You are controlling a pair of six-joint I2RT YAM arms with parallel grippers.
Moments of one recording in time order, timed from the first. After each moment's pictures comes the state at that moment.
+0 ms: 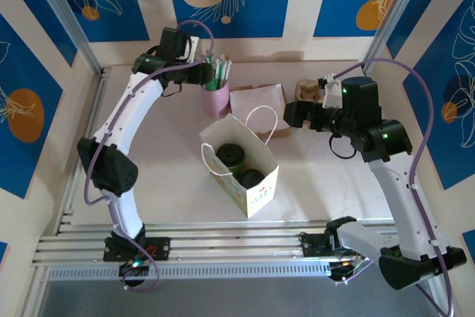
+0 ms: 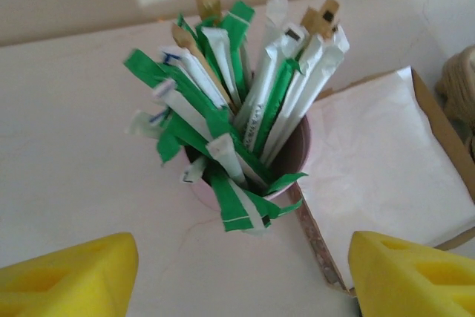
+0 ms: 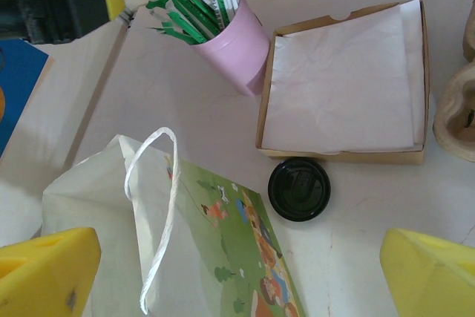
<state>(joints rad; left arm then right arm) -0.39 1.88 2.03 -0.93 0.03 -0.17 0.27 1.05 1.39 -0.97 -0.33 0.38</state>
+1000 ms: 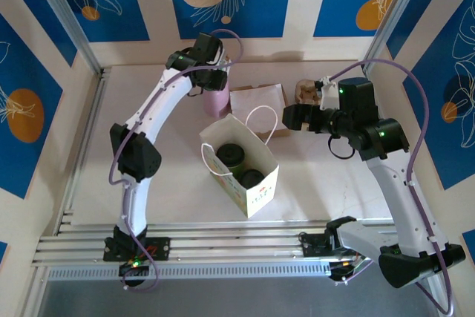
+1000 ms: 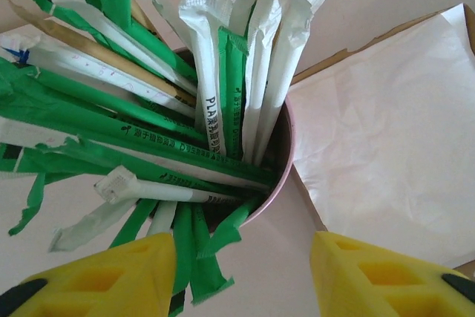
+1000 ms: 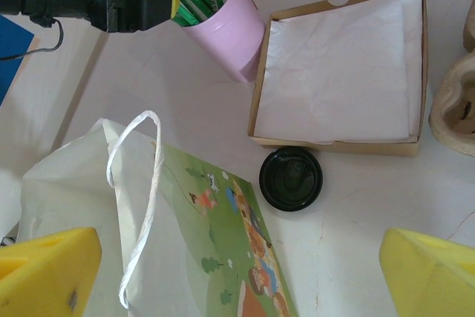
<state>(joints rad) -0.50 2.14 2.28 -1.06 -0.13 -0.12 0.28 1.06 1.38 -0.99 -0.33 0.33</state>
